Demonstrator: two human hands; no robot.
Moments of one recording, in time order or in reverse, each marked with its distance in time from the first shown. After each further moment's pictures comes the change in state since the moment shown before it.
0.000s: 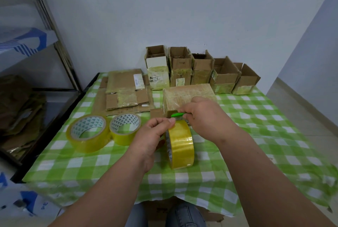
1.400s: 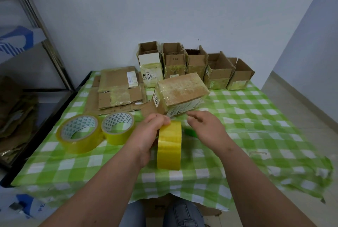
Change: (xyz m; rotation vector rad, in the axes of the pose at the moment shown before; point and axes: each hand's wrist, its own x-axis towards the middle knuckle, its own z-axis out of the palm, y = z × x) left_hand 0.003 0.006 0.009 0.076 -0.052 -0.065; right_hand -0.029 0.025 0.037 0.461 0.031 0.505
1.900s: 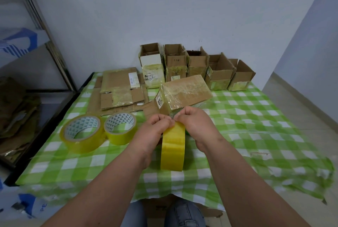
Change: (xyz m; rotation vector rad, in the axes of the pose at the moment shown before) left_hand -0.002 -0.002 0.003 0.064 0.009 0.067; right_hand -0.005 -0.047 0.013 0.549 -0.085 0.150
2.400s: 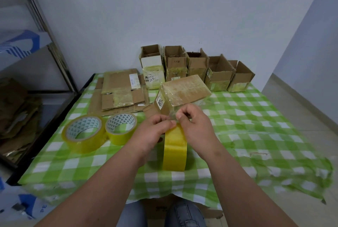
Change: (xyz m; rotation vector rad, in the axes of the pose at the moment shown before) left_hand -0.005 0.010 -0.006 0.154 -0.042 0.045; right_hand -0.018 0.007 0.002 -0.217 0.124 -0.384
